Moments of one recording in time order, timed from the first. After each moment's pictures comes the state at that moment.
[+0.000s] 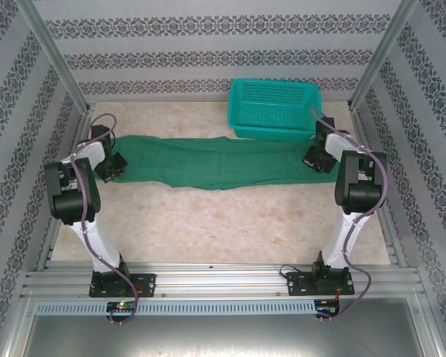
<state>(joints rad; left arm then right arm) 0.26 1.91 1.25 -0.66 0.00 -0.50 -0.12 1.99 1.36 -0.72 0.08 0.56</state>
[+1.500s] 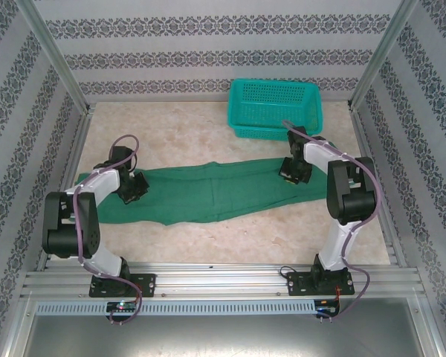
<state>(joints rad) 0.05 1.59 0.88 -0.59 0.14 -0.58 0.12 1.91 1.26 -0.77 -0.02 0.58</state>
